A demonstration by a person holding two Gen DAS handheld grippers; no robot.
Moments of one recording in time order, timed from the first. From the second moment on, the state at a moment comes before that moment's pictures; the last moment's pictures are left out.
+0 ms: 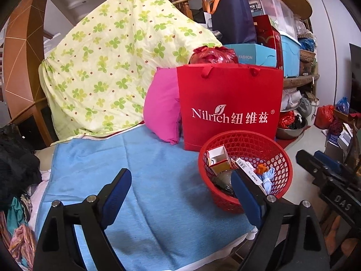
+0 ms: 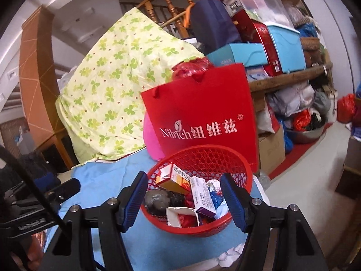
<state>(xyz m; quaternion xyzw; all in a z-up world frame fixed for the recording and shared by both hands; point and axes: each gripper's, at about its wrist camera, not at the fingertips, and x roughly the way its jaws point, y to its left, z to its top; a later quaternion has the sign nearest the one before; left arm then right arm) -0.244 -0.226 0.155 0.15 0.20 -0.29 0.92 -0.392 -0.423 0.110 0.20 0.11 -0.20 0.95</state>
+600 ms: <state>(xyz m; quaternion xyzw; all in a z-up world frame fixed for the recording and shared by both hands) -0.276 -0.192 0.188 0.15 0.18 -0.27 0.94 -0.436 -0.372 0.173 0.14 0.12 -0.20 0.96</state>
